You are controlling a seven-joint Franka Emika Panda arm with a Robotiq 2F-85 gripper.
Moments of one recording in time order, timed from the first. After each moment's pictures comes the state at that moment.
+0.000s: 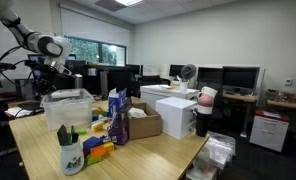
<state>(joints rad) 0.27 0.03 0.25 -2.25 0.30 1.96 -0.26</state>
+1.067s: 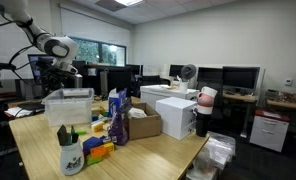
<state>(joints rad) 0.25 0.11 0.24 -2.14 0.47 2.07 -0.41</state>
